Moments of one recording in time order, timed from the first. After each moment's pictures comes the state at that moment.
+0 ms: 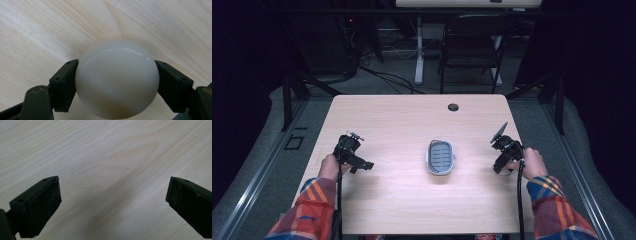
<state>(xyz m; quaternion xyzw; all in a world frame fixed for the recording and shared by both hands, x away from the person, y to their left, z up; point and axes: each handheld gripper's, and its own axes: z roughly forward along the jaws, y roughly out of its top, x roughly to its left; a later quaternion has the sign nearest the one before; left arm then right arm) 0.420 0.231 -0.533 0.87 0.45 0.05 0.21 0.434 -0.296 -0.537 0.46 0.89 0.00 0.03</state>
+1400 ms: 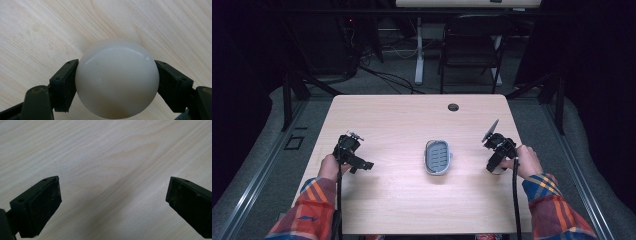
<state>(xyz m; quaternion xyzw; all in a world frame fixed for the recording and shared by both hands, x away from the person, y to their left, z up) 0.419 0.232 -0.531 0.87 0.45 0.05 0.21 0.424 -0.263 -0.515 0.42 0.90 0.03 0.05</state>
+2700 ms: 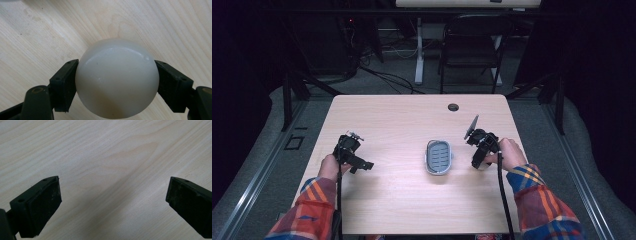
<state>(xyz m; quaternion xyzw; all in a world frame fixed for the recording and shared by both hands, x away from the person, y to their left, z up) 0.420 0.231 -0.532 0.87 0.45 0.05 0.21 0.435 -0.210 -0.500 0.37 0.93 0.01 0.04</state>
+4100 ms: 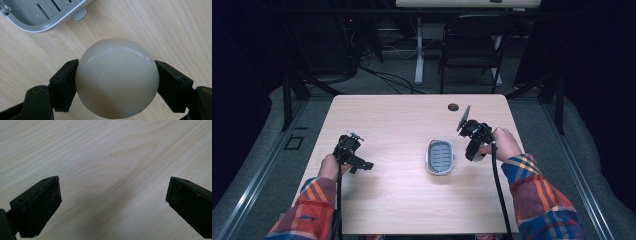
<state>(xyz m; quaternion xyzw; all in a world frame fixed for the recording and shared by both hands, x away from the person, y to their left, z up) 0.420 0.232 -0.533 0.87 0.45 0.05 0.20 0.445 -0.185 -0.468 0.34 0.94 0.01 0.05</state>
